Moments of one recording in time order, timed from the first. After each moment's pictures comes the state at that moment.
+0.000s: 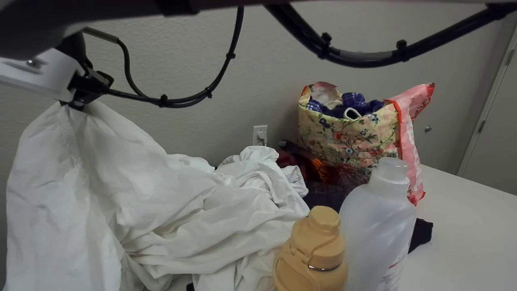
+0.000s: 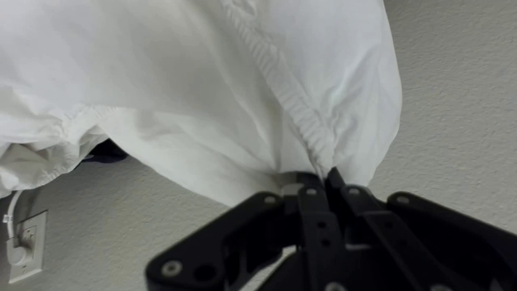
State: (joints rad) arm 0.73 0.89 0.02 -0.69 -0.54 2.12 1.30
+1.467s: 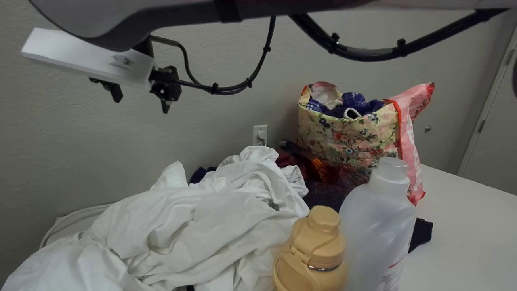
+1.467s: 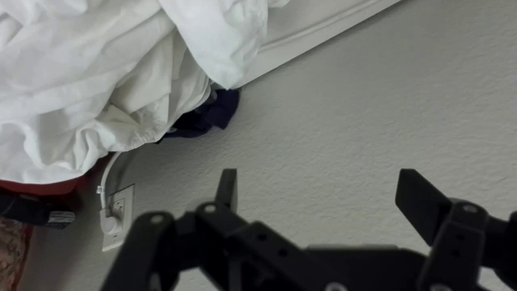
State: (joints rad) arm 0.63 0.87 0.02 -0.70 -0.54 1.98 1.28
